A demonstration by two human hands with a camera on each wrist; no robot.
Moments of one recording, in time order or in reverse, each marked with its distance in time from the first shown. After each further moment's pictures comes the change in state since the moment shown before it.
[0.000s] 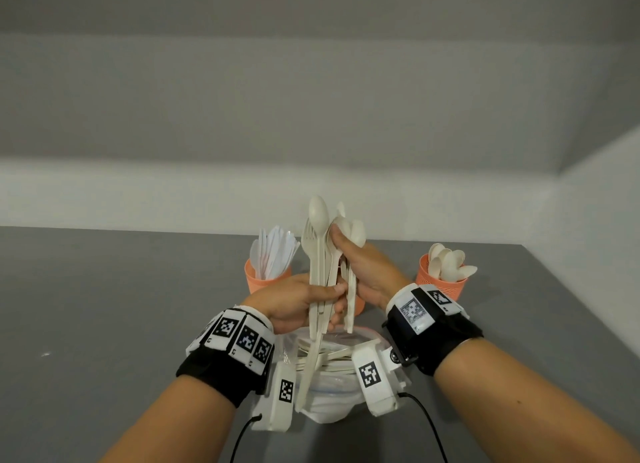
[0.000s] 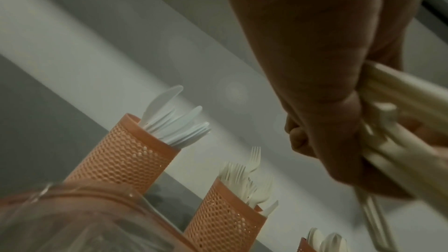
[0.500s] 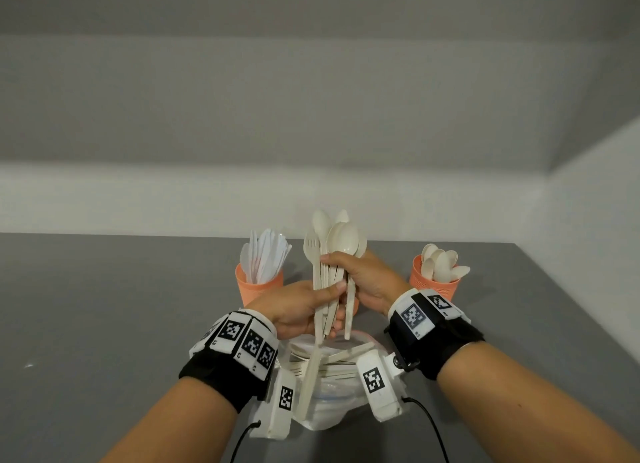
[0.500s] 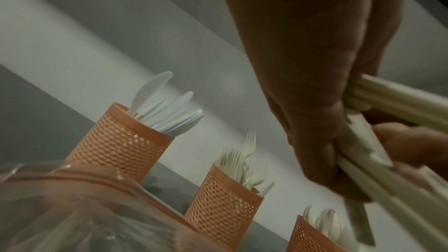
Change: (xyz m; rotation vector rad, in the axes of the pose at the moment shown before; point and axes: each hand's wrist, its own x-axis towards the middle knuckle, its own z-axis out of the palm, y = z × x) left_hand 0.014 -0.006 0.008 0.006 0.046 -0.133; right_hand -0.005 0.004 -0.012 -0.052 0.022 0.008
